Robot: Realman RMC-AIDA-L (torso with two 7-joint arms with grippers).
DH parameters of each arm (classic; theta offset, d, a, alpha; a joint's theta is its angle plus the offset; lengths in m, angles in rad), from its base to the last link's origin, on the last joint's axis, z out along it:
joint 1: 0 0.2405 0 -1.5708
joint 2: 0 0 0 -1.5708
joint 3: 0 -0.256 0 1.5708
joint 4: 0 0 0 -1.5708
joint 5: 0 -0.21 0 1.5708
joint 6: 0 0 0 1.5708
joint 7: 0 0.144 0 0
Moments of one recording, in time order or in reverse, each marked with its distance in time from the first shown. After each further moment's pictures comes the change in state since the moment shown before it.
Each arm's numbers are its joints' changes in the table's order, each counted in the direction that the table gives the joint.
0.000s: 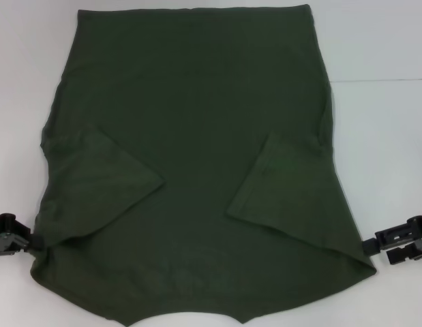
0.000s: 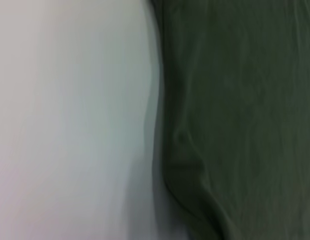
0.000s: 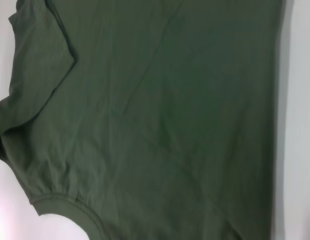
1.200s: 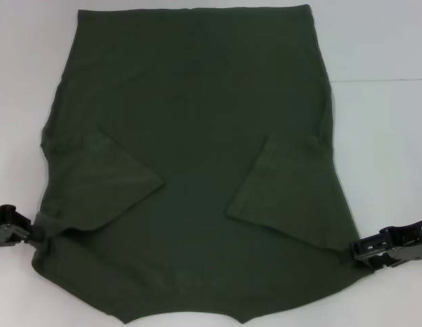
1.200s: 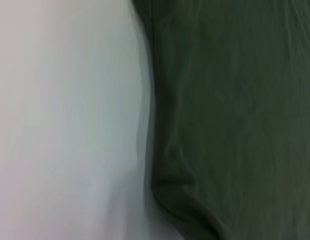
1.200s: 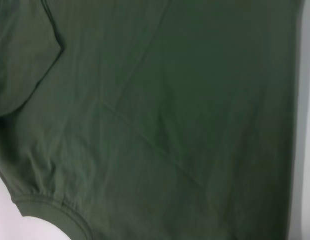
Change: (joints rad) left arm -0.012 0.004 0.005 0.005 0.007 -0.003 0.001; right arm 0.020 0.066 0.000 0.024 0.044 0.091 -0.004
